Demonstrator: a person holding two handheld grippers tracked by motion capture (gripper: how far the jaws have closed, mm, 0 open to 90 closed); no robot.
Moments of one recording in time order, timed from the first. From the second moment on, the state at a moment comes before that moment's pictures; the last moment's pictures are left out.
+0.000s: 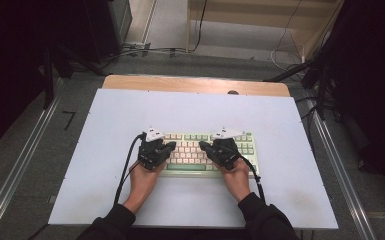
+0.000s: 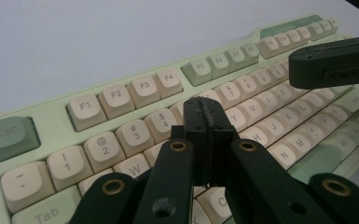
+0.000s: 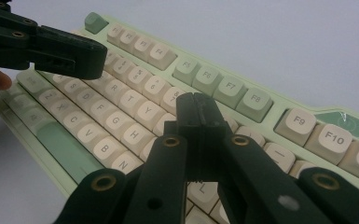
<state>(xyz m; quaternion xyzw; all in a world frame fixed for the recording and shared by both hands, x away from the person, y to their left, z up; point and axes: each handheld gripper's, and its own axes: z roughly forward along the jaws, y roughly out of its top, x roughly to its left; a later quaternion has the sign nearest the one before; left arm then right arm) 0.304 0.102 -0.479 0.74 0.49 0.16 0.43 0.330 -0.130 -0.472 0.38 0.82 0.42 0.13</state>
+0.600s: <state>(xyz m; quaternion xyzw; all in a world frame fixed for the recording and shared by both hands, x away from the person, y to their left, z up) 0.309 0.093 -0.486 0.75 0.49 0.17 0.41 0.330 -0.130 -0.472 0.37 0.82 0.41 0.13</state>
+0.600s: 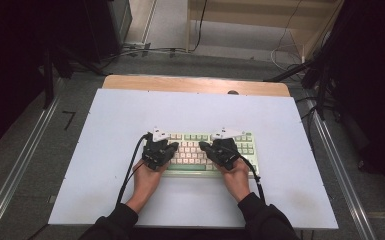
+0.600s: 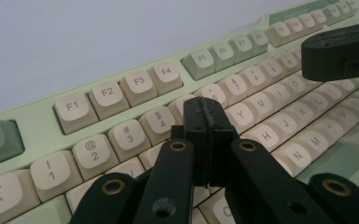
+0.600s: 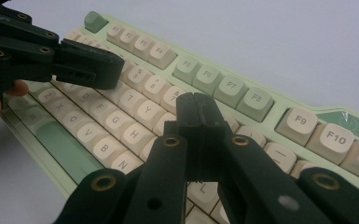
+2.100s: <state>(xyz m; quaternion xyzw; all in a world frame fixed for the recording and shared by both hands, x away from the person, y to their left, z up) 0.304 0.096 -0.479 0.74 0.49 0.16 0.42 0.330 -0.131 -0.473 0.38 0.82 0.41 0.13</state>
